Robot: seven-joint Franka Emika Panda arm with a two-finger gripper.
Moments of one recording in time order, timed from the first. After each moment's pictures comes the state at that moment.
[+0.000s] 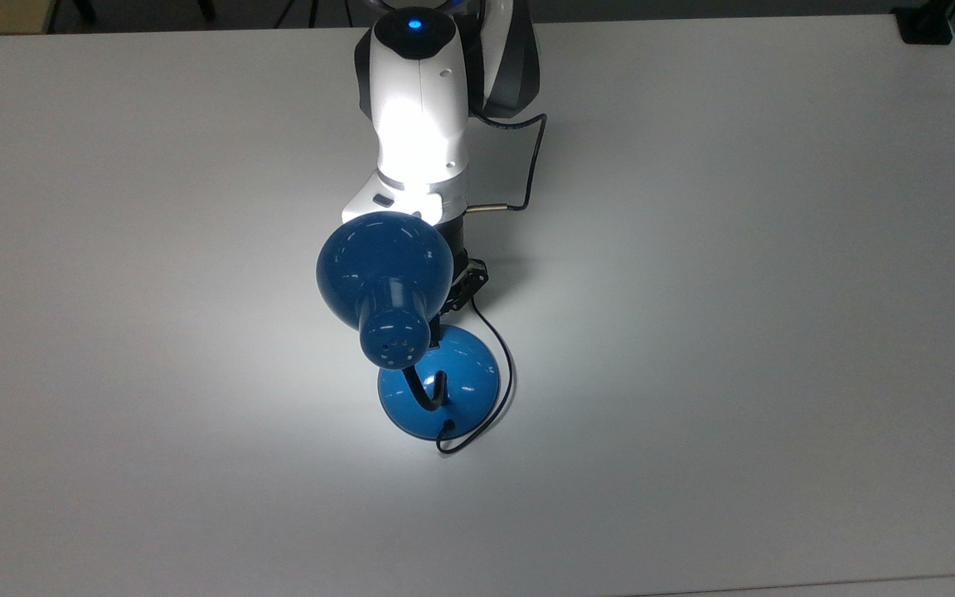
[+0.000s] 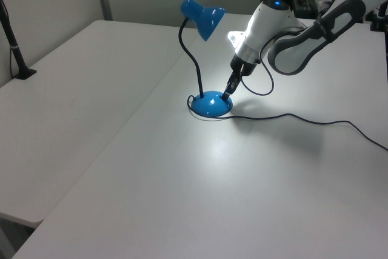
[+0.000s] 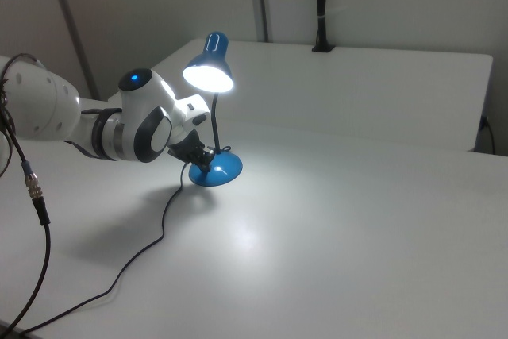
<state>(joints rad) 0.07 0.41 0.03 -1.92 -0.08 2.77 0.00</state>
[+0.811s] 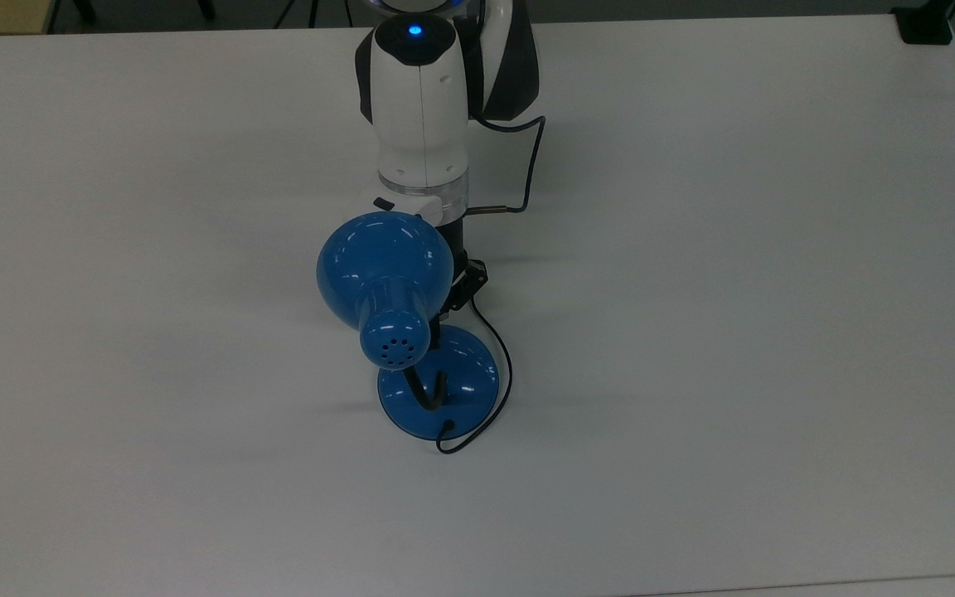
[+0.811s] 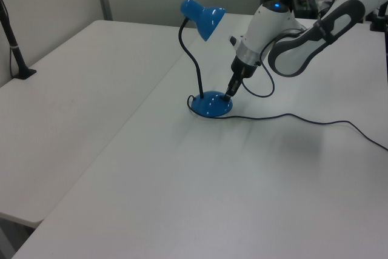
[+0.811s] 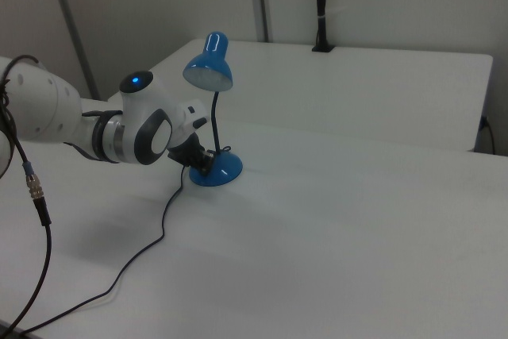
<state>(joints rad) 0.07 0.42 0.03 -1.92 -0.08 2.76 0.00</state>
